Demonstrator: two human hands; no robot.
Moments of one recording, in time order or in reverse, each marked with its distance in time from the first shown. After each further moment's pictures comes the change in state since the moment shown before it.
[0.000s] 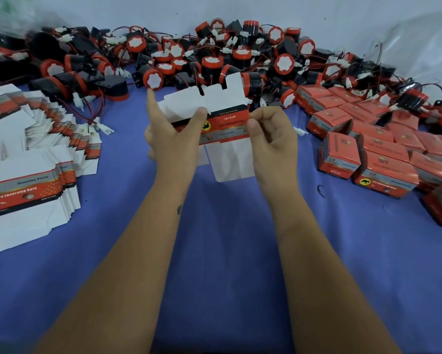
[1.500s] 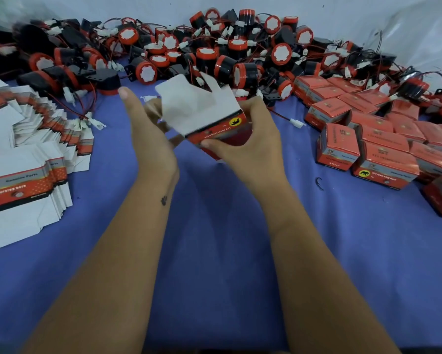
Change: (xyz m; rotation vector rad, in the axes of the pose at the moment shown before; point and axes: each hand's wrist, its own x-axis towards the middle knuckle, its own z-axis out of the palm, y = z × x) left_hand -0.002 0.005 -0.012 -0.463 -0.039 -0.064; right_hand -0.003 0.006 0.005 -0.309 -0.157 -0.063
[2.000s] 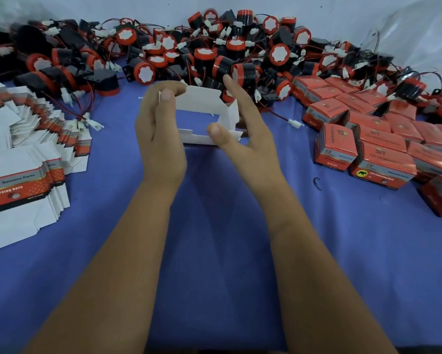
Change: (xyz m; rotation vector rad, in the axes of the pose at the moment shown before) left_hand -0.013 0.000 0.004 0.212 -0.140 0.424; right_hand -0.003 0.004 -0.002 0.187 -0.094 -0.016
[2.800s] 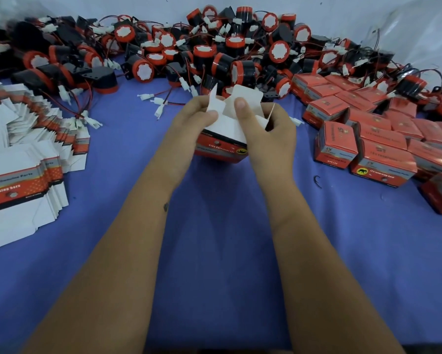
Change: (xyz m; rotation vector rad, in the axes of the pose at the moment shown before) left_hand 0.009 -0.014 0.002 -0.084 -0.495 -0.325; right_hand 0.008 -0.008 -0.004 0.044 0.405 0.293
